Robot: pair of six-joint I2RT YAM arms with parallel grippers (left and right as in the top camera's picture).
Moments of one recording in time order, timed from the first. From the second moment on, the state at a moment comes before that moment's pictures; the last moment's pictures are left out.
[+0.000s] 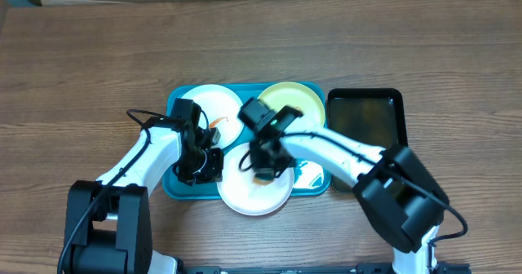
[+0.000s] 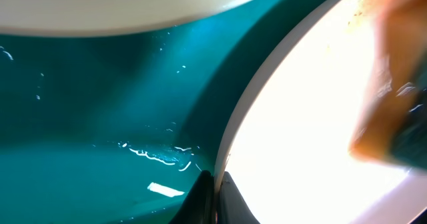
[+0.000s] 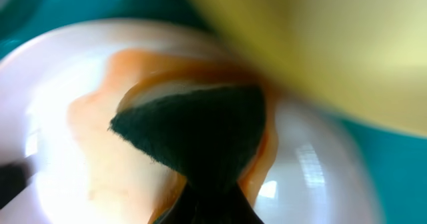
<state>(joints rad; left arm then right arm) -0.13 1.66 0.90 -0.87 0.34 -0.15 0.77 2.01 1.40 -0.88 -0.17 0.69</state>
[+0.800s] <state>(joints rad) -0.13 1.66 0.90 -0.87 0.32 -0.15 0.87 2.01 1.40 -0.77 -0.20 0.50</state>
